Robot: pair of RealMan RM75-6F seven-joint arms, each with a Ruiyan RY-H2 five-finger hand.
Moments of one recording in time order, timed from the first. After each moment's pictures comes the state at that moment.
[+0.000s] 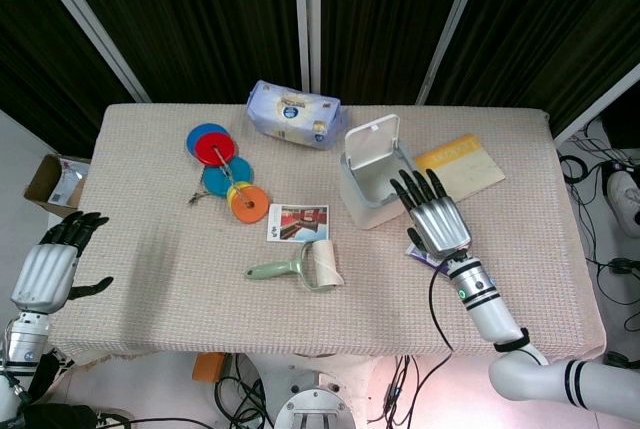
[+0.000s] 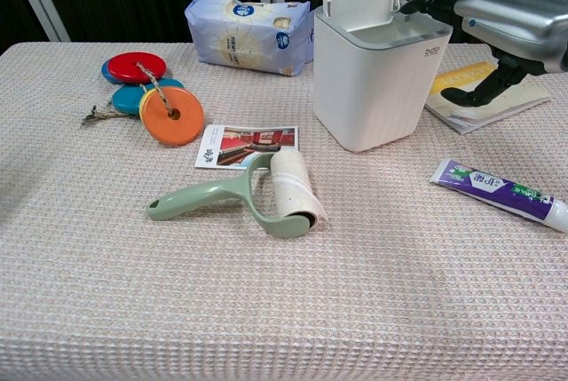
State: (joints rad) left arm -0.17 -1.11 -0.04 -1.63 1.49 1.40 0.01; right arm 0.63 -1.40 0.15 -1.70 -1.18 1.14 -0.61
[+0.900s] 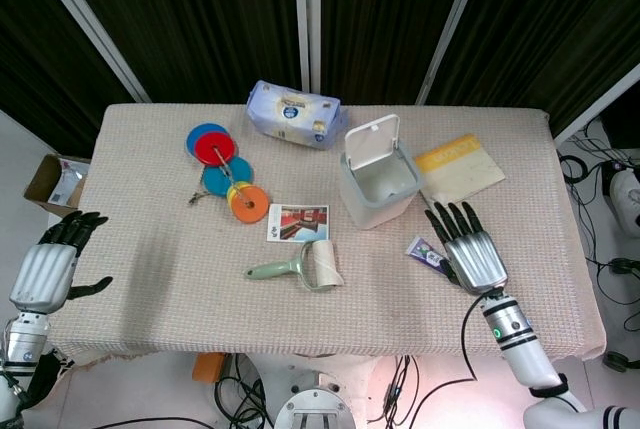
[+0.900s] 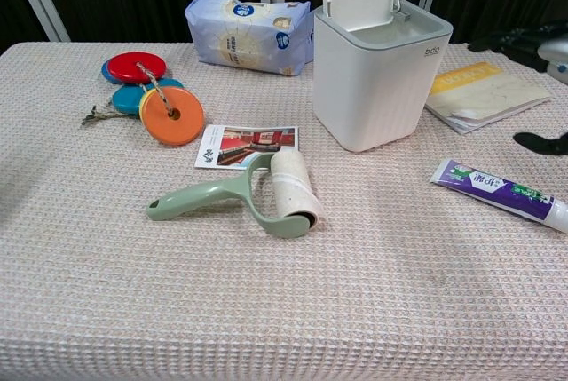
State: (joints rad) left arm -0.17 -1.11 -0.04 -1.64 1.49 1.41 0.01; right arm 0.45 -1.31 -0.02 -1.77 -1.31 1.29 -0.57
